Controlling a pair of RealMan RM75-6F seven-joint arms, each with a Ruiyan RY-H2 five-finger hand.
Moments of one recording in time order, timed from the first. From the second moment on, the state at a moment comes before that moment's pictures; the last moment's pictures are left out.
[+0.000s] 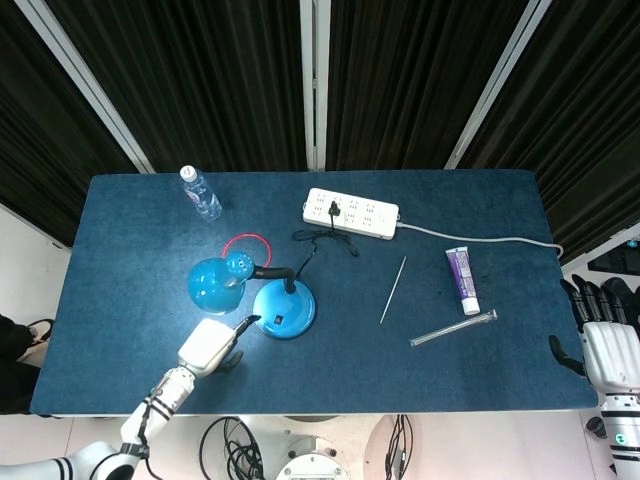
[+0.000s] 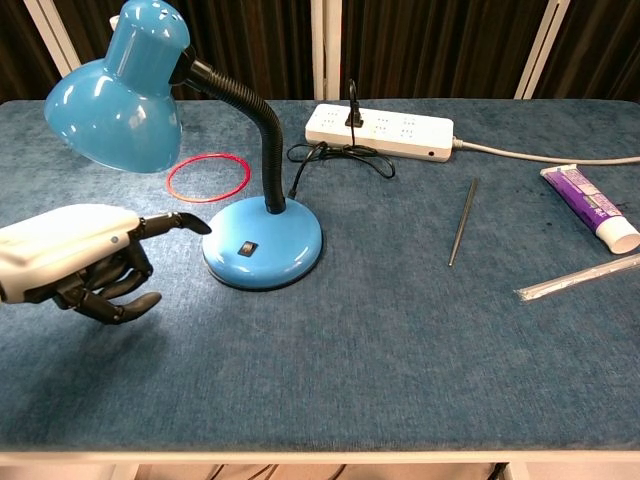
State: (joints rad) left arm -0.45 -1.58 -0.02 -1.50 1.51 1.03 0.20; right arm 0.07 -1.08 0.07 -1.64 -1.45 1.44 -0.01
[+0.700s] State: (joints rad) left arm -0.51 -1.64 -0.03 -1.49 1.45 0.99 0.25; right arm 0.08 -1.08 0.08 -1.62 -1.42 1.42 0.02
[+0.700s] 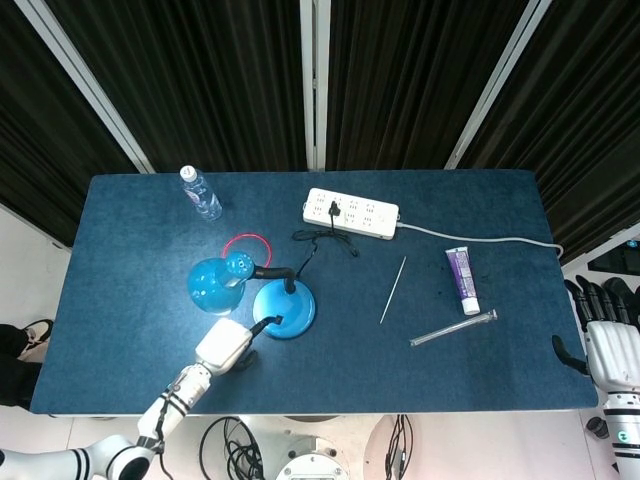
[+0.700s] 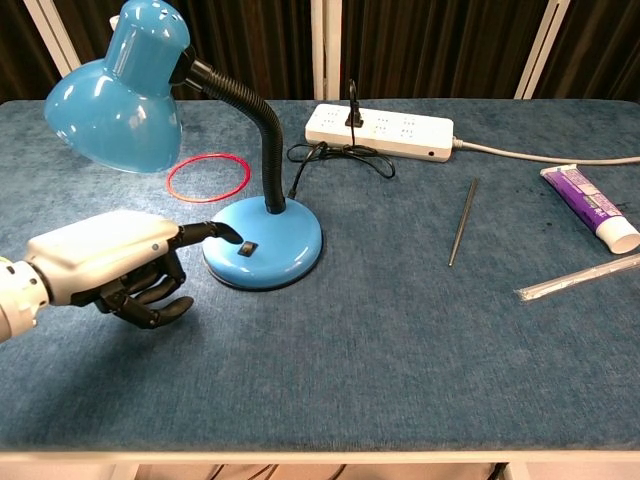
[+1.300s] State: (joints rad) left arm -0.53 -1.65 -0.02 -1.47 1.42 0.99 0.26; right arm 0.08 -1.09 0.08 -1.62 -1.41 1.41 0.02
